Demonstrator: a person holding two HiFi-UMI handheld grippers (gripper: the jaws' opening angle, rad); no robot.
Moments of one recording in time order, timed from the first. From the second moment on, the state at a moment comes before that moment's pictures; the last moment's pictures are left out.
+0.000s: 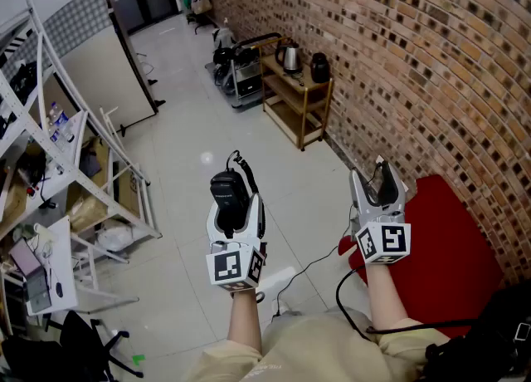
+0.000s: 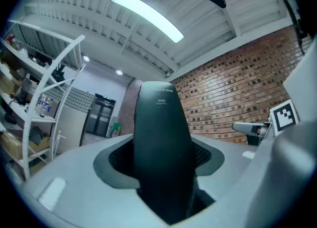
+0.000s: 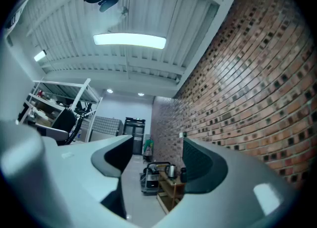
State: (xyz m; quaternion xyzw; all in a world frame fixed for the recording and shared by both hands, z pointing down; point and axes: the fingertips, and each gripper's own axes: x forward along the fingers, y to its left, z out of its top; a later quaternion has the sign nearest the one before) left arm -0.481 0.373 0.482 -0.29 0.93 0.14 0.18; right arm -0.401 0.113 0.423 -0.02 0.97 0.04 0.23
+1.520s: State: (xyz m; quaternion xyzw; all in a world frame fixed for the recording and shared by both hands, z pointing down) left arm -0.191 -0.312 0.517 -0.70 0.71 0.06 0.05; right arm 0.021 -0.374 0.455 -0.39 0.90 0.03 0.19
